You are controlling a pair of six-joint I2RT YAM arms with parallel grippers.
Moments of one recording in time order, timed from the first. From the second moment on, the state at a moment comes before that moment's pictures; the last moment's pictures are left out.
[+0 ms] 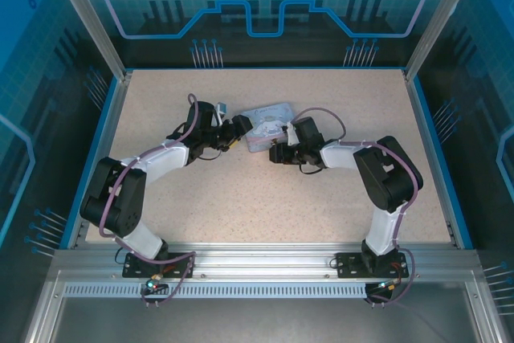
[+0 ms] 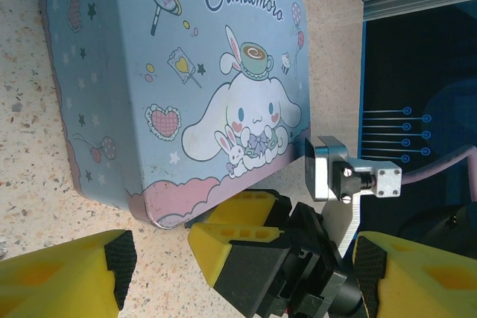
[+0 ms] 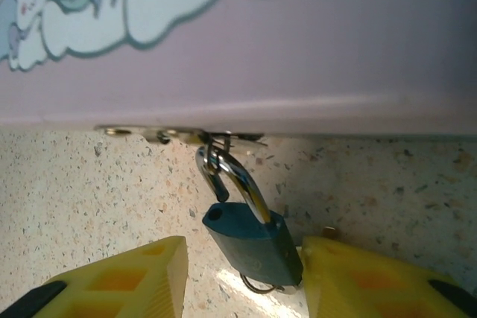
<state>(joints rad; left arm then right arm) -0.32 1.61 0.92 0.07 0.48 -0.96 0.47 1.86 0.94 0.04 -0.37 0.48</state>
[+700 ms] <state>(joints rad) -0.32 1.61 0.93 0.07 0.48 -0.96 0.46 1.86 0.92 0.08 -0.39 0.49</state>
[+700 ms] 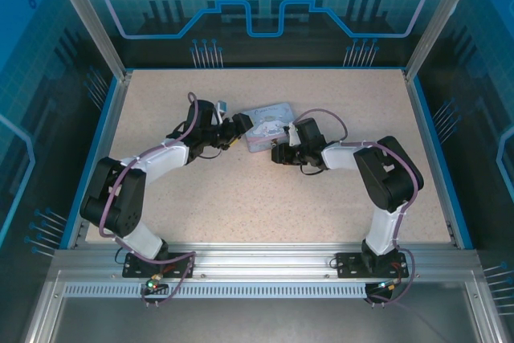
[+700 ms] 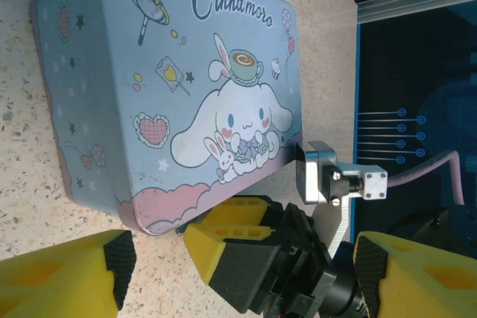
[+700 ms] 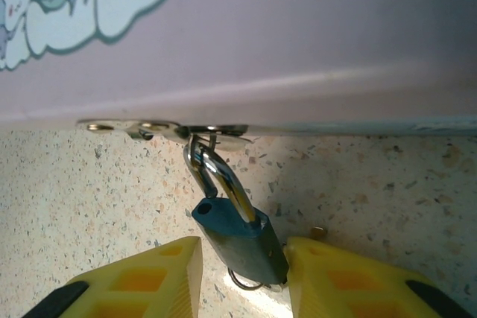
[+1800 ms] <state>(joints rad) -0.31 1.61 0.95 0.07 0.48 -0.95 0.46 1.86 0.88 0.17 -0.37 0.55</state>
